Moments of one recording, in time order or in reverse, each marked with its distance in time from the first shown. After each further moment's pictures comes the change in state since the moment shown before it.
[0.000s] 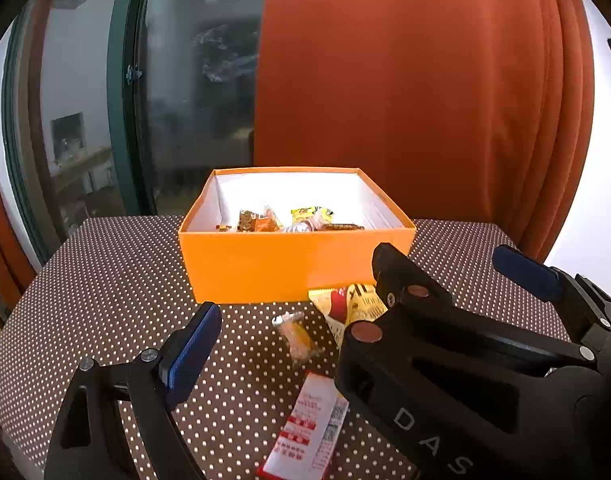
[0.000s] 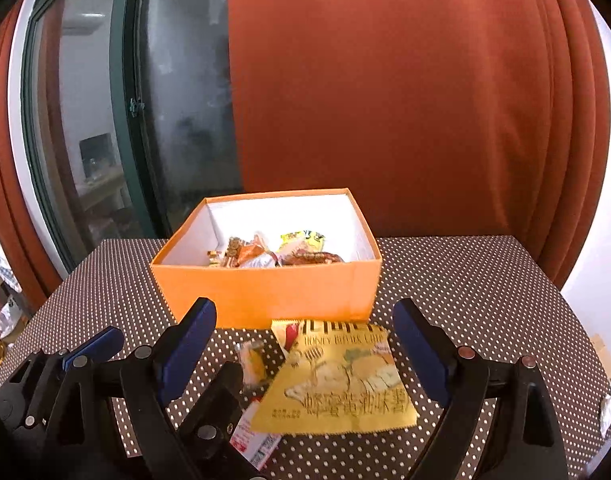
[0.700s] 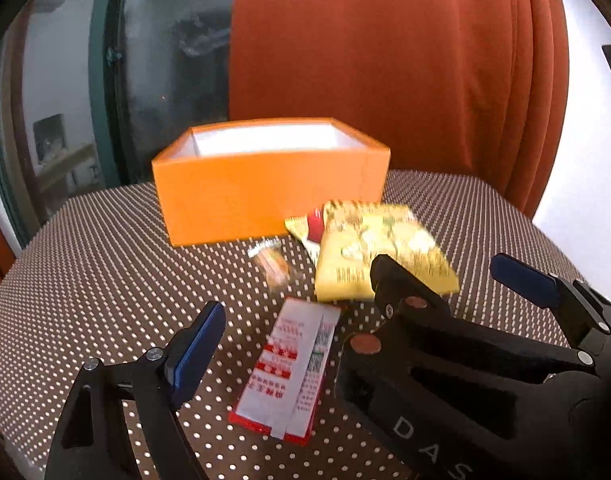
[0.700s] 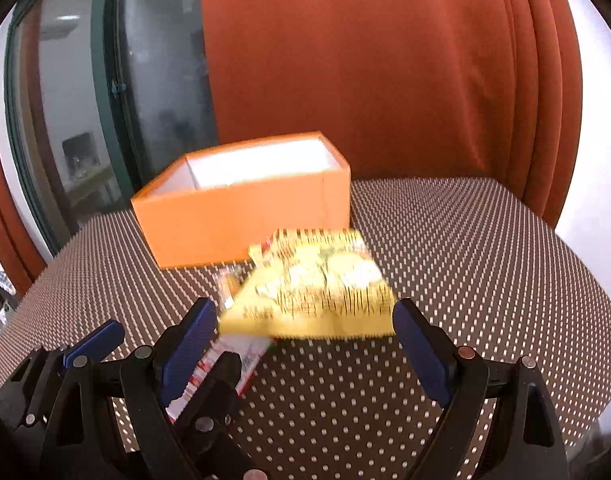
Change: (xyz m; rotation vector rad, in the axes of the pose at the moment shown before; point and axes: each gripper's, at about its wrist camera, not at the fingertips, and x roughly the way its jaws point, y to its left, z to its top) left arm 0.015 -0.012 -0.081 0.065 0.063 -0.059; right arm -0.005 -0.015 -0.084 0.075 0.072 -0.046
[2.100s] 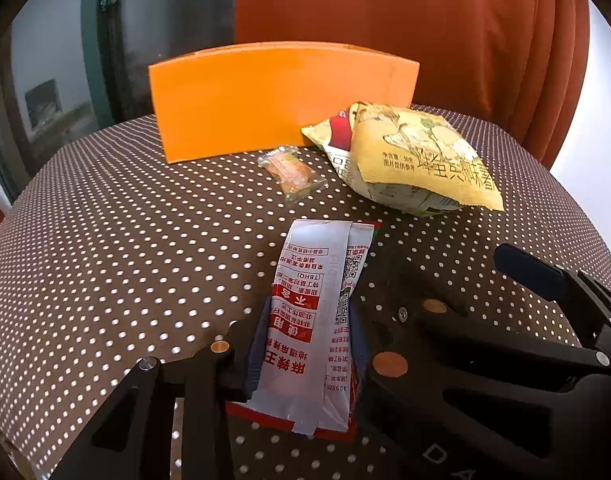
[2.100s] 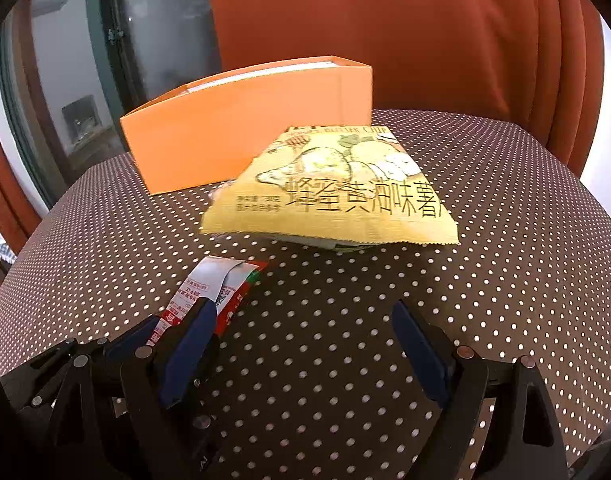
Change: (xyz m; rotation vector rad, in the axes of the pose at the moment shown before) left arm 0.019 0.020 -0.047 -0.012 0.175 0.014; right arm 0.046 0.011 -0.048 -0.004 0.164 0.040
